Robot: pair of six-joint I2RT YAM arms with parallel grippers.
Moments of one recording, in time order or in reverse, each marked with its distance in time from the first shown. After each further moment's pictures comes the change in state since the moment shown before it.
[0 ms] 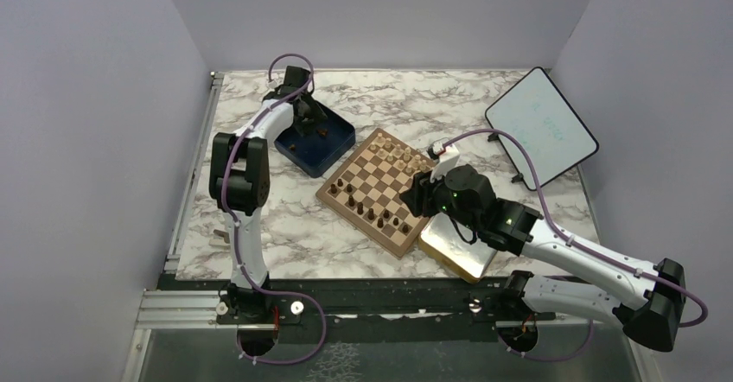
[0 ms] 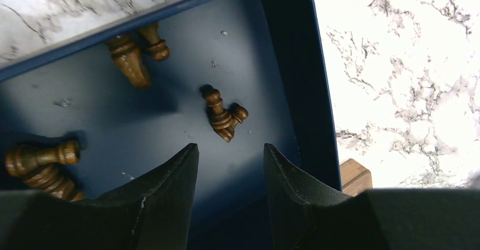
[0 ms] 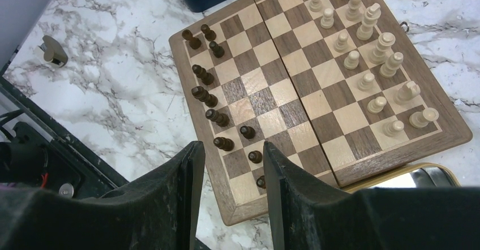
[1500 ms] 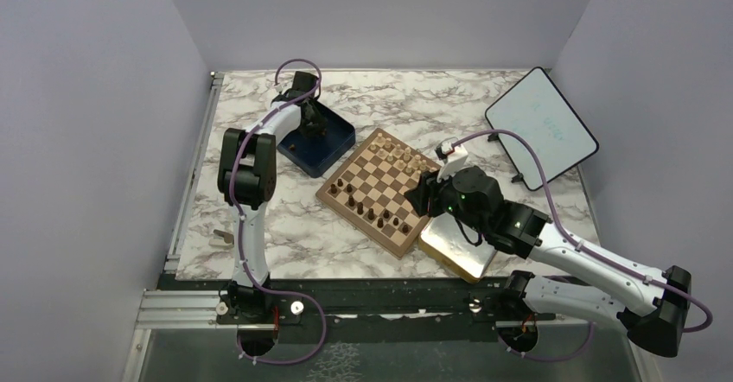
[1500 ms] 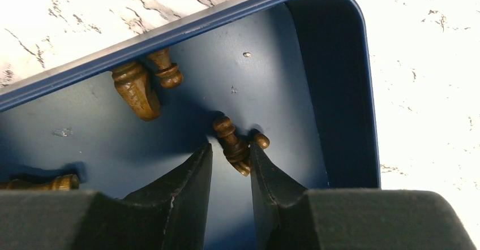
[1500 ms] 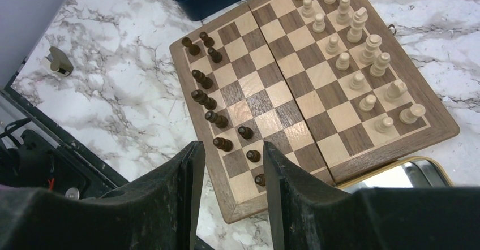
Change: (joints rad) left arm -0.025 0.096 0.029 0.016 -0.097 0.022; right arm 0.000 -0.053 0.000 -0.028 0.023 0.015
